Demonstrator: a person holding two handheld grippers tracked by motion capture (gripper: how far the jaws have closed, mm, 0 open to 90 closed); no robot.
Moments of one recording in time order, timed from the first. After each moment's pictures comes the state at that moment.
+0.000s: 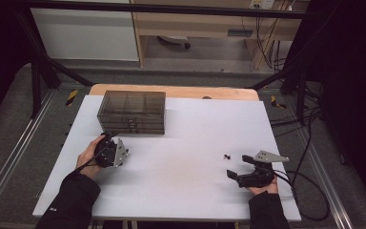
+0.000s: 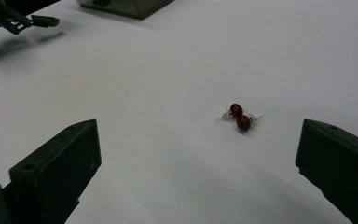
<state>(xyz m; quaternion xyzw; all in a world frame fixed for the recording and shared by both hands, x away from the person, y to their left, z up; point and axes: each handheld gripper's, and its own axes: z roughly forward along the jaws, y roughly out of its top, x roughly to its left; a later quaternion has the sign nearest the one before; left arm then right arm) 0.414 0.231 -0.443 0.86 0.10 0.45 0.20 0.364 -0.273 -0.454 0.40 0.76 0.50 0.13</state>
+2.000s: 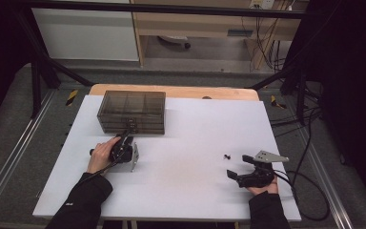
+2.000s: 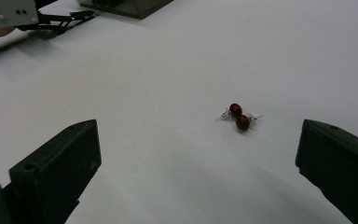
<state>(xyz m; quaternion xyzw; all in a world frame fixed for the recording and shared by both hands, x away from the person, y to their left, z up) 0.441 0.204 -0.488 0.81 0.00 0.58 0.10 0.364 -0.273 -0.454 0.40 0.76 0.50 0.13</state>
